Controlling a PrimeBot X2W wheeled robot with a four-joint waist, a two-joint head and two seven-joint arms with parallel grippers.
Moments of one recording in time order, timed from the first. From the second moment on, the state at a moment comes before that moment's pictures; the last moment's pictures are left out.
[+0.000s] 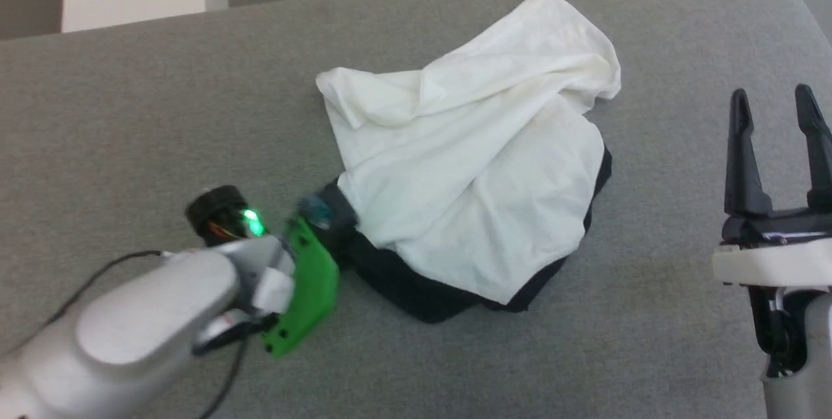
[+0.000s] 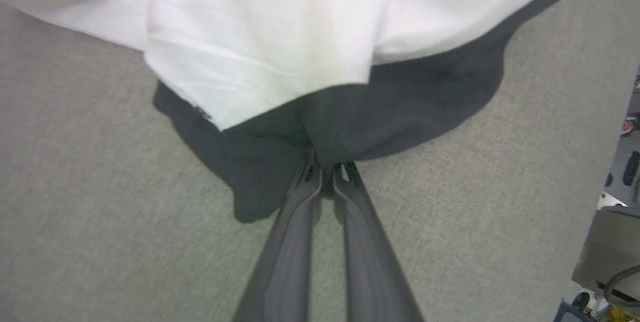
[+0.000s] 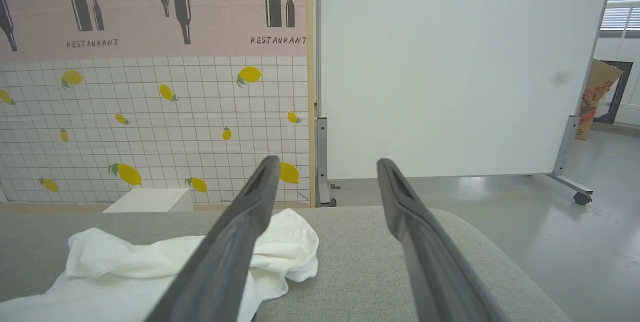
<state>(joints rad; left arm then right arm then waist) -0.85 0.71 -1.25 0.06 -0.83 -0.13 0.48 -0.23 -0.14 -0.10 -0.04 0.18 0.13 -0.26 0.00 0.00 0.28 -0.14</state>
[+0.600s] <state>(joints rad) -0.72 0.94 -1.14 0.33 -0.91 0.01 0.32 -0.16 -0.14 -0.10 0.00 0.15 0.13 -0.26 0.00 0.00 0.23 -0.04</state>
